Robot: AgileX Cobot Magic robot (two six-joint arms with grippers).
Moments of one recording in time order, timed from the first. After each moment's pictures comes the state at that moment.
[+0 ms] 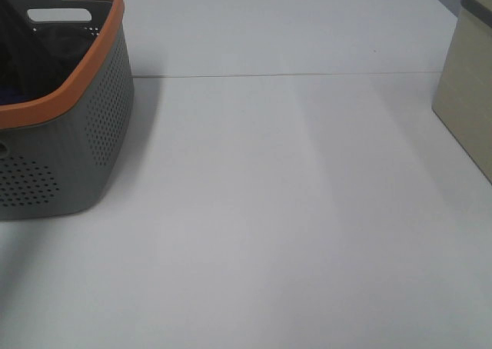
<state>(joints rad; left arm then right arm) 0.06 1.85 -1.94 -0.17 1.21 0.76 0.02 0.00 -0.50 0.14 1.07 -0.04</state>
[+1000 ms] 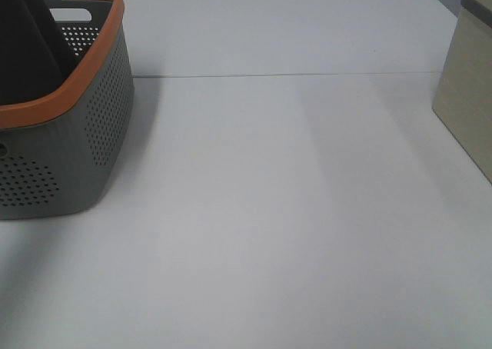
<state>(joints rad) 0.06 1.57 -1.97 -0.41 1.22 0.68 0.02 0.00 -0.51 0.15 1.05 -0.04</state>
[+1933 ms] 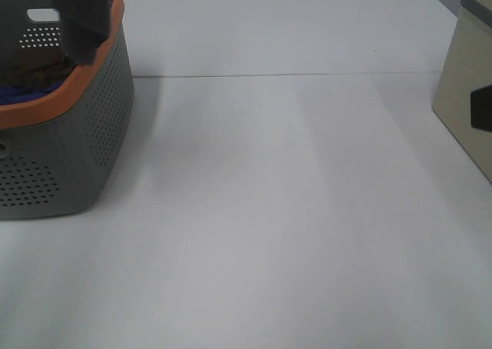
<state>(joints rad) -0.33 1.77 -2.53 -0.22 1.04 0.41 0.02 0.68 -0.70 0.70 0.85 -0.54</state>
